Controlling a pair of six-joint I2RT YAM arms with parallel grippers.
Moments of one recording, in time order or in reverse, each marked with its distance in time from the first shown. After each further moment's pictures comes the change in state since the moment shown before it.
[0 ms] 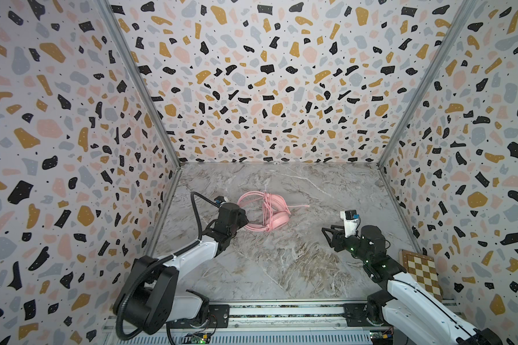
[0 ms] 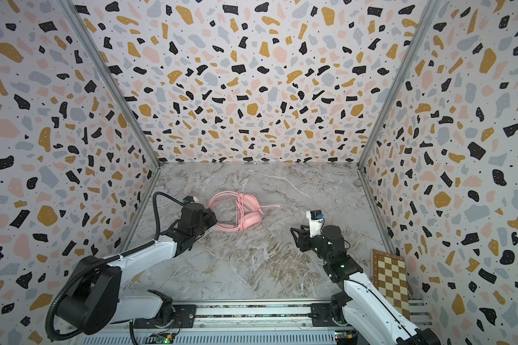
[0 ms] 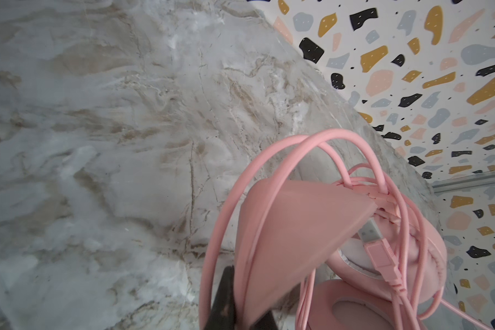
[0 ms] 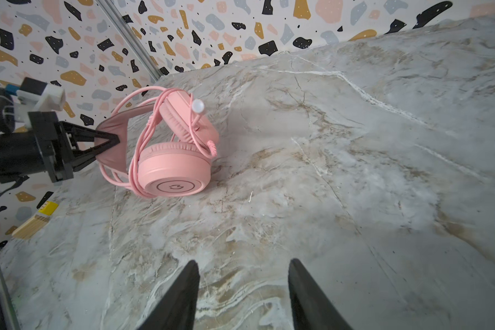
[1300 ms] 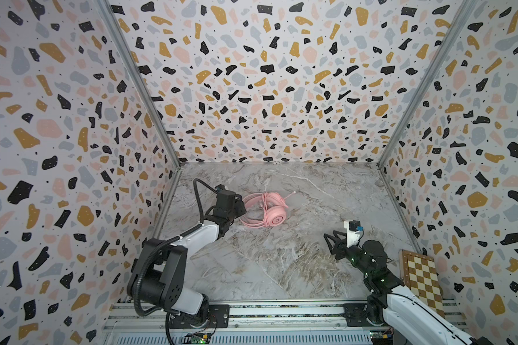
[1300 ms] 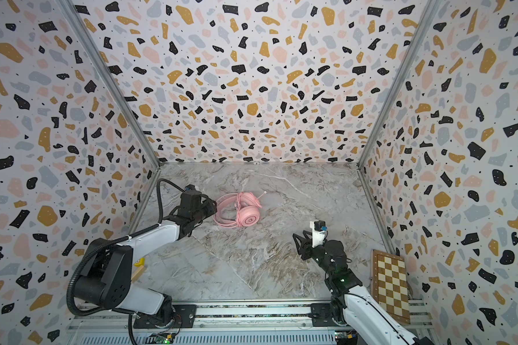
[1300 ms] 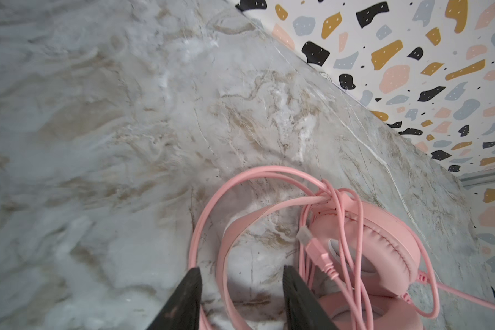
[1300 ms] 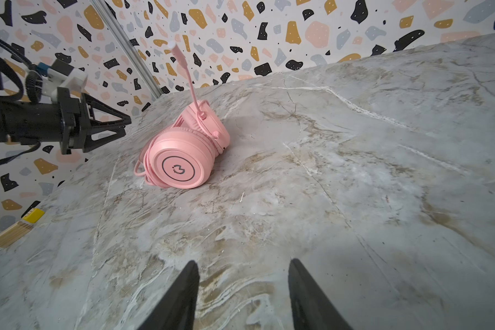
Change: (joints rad) left arm 0.103 0.079 0.144 -0.066 0.035 0.206; right arm 0.023 -0.089 -0.177 0.200 0.063 0.007
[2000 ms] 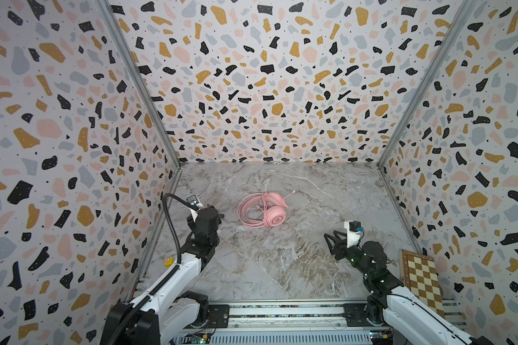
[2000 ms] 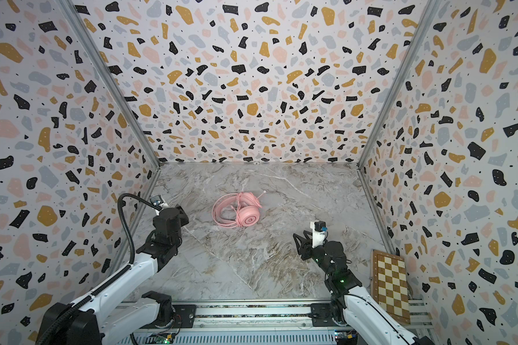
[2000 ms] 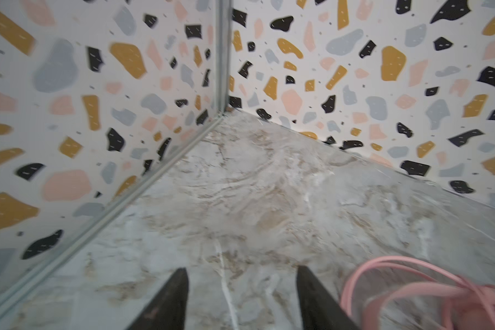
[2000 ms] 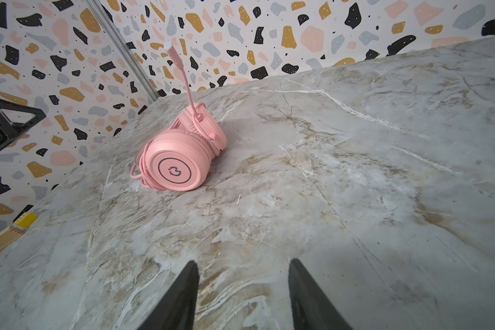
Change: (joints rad) left arm 0.042 -0.474 -0.339 0.140 -0.607 0.283; right arm 0.011 -0.008 -0.013 0.023 0.030 0.000
